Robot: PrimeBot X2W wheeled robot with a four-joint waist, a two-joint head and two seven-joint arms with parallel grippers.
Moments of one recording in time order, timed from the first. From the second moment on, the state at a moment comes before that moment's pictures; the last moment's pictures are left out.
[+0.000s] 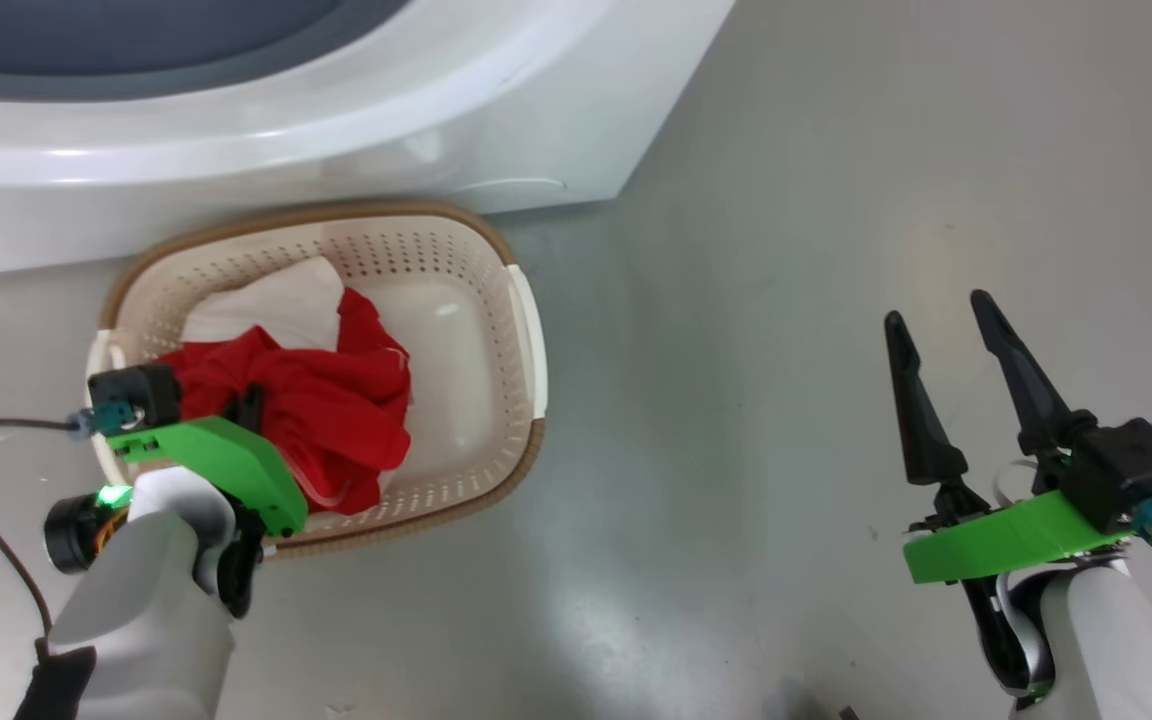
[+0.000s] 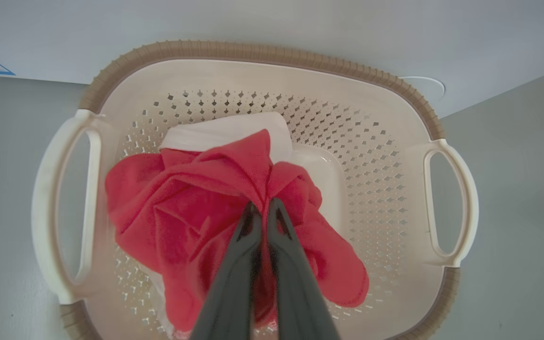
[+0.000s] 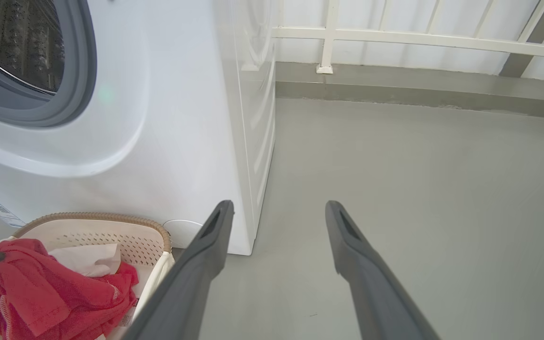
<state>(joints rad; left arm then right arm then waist) -0.83 0.11 -0.26 1.23 -0.57 -0.07 -0.15 -0.22 -0.04 -0.01 0.13 0.18 0.13 -0.25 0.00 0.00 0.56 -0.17</state>
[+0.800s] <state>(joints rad) -0.87 0.13 -0.29 1.29 -0.56 -0.06 -0.21 -0.25 -0.04 0.01 0.18 0.20 0.13 -0.26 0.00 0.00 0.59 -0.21</state>
